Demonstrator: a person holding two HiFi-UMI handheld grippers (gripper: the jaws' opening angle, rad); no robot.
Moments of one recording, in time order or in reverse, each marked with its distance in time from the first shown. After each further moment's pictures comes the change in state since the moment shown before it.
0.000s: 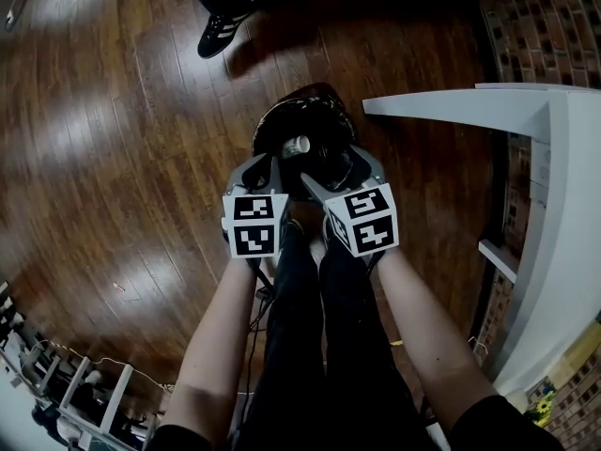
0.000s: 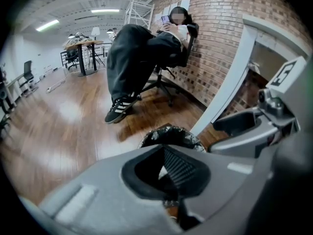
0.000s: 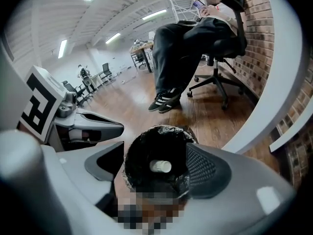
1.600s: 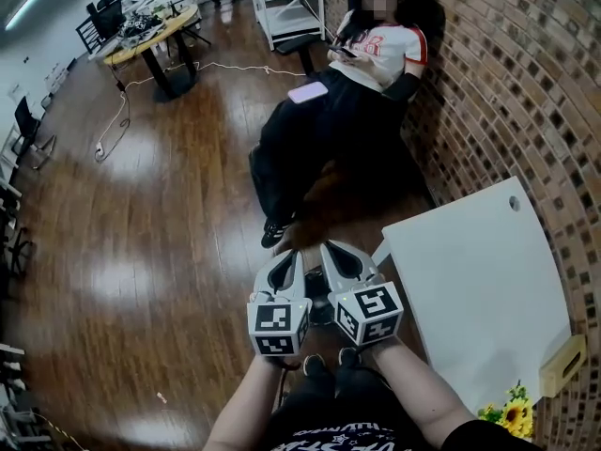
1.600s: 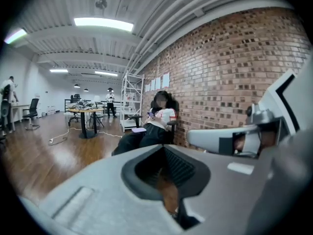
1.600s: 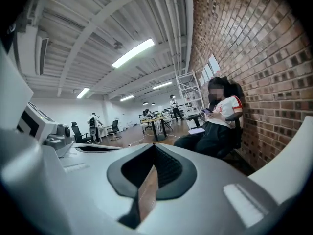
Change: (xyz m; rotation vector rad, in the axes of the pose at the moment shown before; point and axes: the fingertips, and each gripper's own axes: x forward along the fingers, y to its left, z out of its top) left arm -0.362 -0.098 0.300 0.100 -0.658 -0.025; right arm -0.350 0.122 0.309 -0.066 -0.775 0.020
